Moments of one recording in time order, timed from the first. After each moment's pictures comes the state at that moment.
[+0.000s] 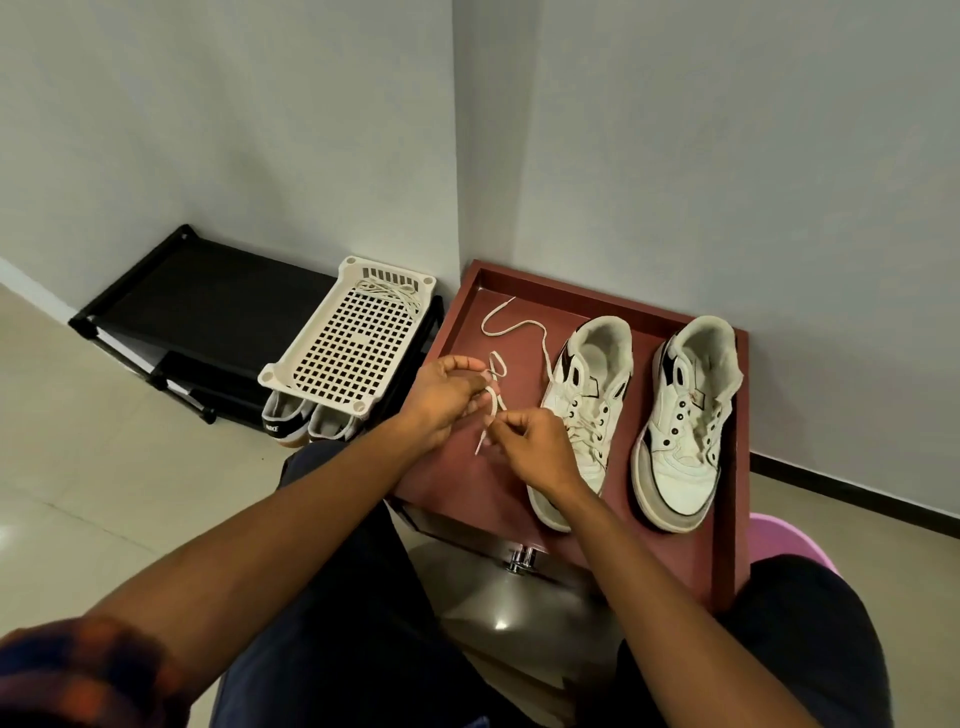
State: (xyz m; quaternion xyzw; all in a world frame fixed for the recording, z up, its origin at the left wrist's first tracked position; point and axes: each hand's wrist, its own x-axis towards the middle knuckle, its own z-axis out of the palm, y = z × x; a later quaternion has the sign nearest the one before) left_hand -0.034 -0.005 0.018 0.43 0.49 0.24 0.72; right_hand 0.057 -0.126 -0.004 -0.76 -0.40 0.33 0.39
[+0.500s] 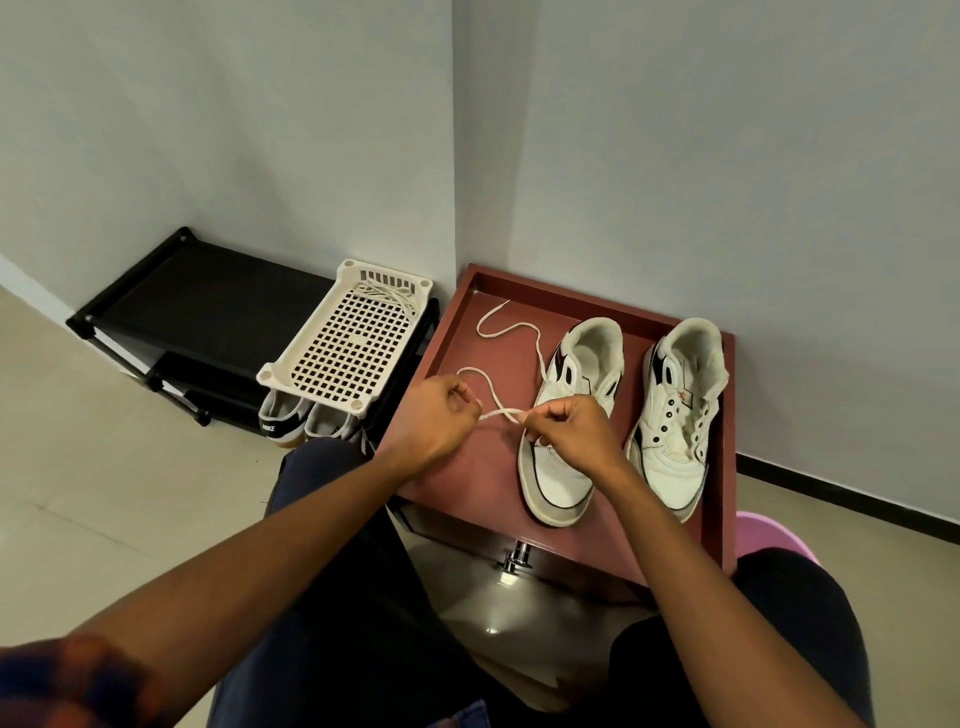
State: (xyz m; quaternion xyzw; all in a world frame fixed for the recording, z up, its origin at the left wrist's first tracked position) left_hand -0.068 -0.023 0.014 0.79 0.47 0.16 0.36; right_hand 0.101 -0.145 0.020 -0.75 -0.36 0.37 0.41
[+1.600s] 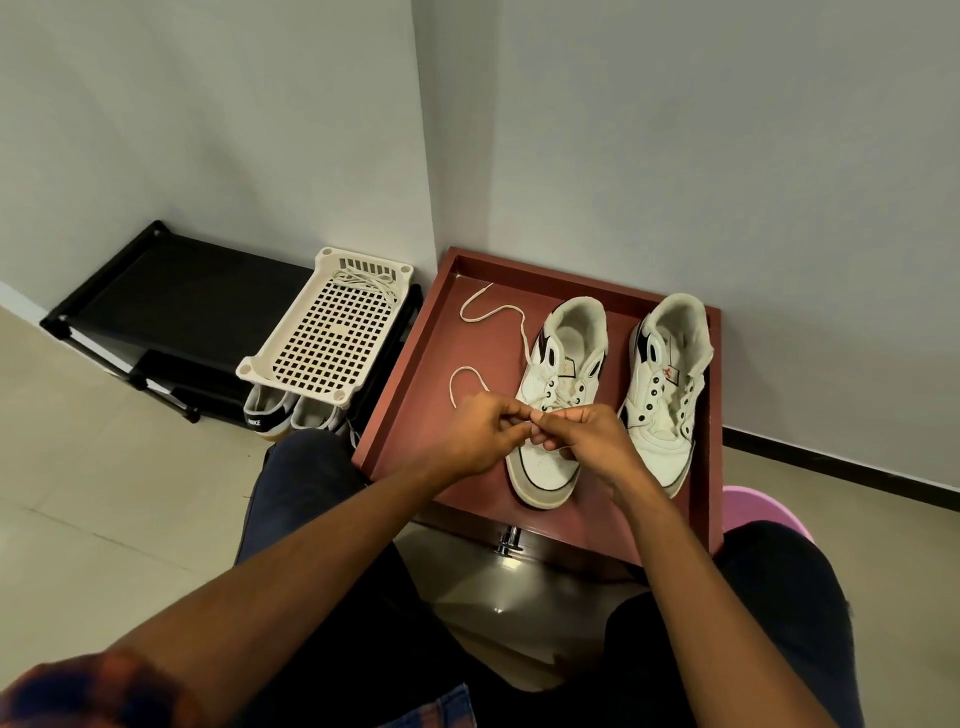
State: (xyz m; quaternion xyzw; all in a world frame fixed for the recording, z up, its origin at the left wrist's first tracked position) left_hand -0.027 -0.074 0.014 0.83 0.27 0.09 0.48; right_hand 0.109 -0.187 0.024 -0.72 -0.22 0.47 0.47
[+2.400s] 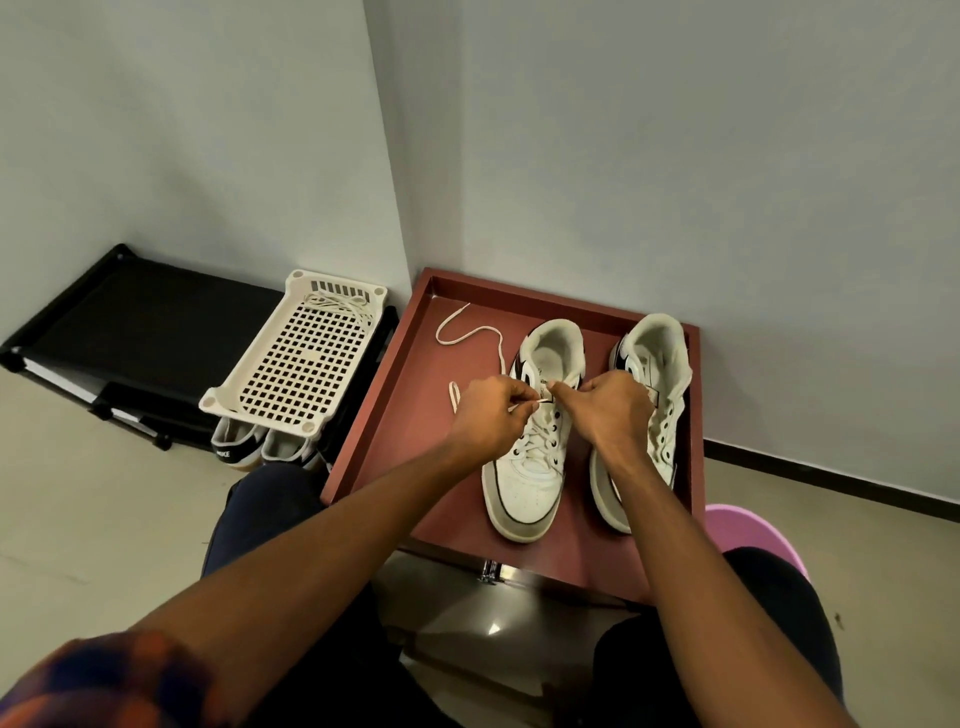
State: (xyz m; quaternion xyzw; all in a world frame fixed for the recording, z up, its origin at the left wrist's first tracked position) left_hand 0.041 -0.056 0.014 0.84 0.33 0.14 0.40; right_hand 0.163 -0.151 0.043 -0.92 -0.22 0.15 0.29
